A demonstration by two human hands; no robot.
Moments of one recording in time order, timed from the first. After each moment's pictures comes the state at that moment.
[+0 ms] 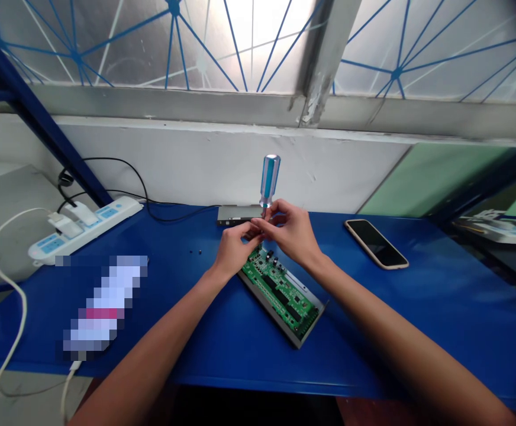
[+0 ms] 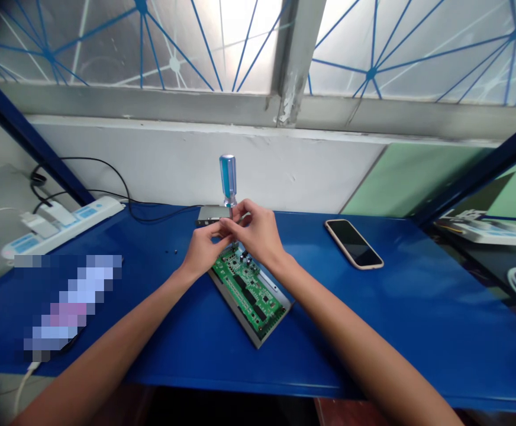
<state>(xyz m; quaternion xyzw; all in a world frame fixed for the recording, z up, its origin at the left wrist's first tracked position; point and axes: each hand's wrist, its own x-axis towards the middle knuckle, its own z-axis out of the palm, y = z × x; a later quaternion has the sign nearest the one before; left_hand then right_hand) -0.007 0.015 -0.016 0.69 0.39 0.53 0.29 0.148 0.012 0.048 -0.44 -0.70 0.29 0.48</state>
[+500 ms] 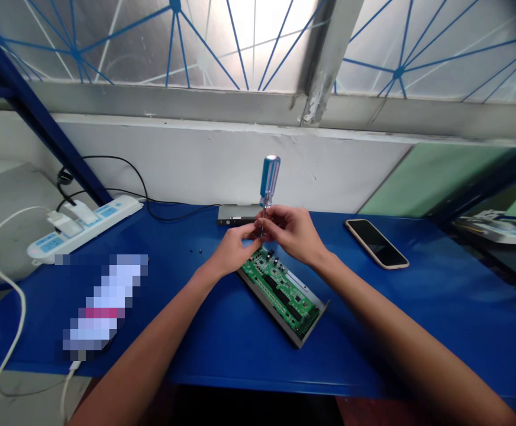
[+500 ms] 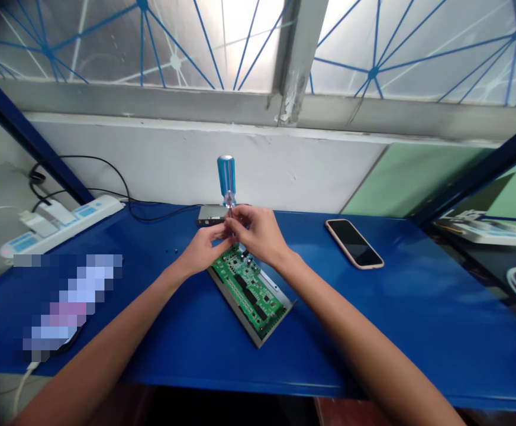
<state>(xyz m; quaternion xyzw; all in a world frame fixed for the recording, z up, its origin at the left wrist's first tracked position) -0.018 0.017 -0.012 0.74 0.33 0.46 0.37 0.154 0.010 0.052 -0.40 -0.75 0.31 0.42</state>
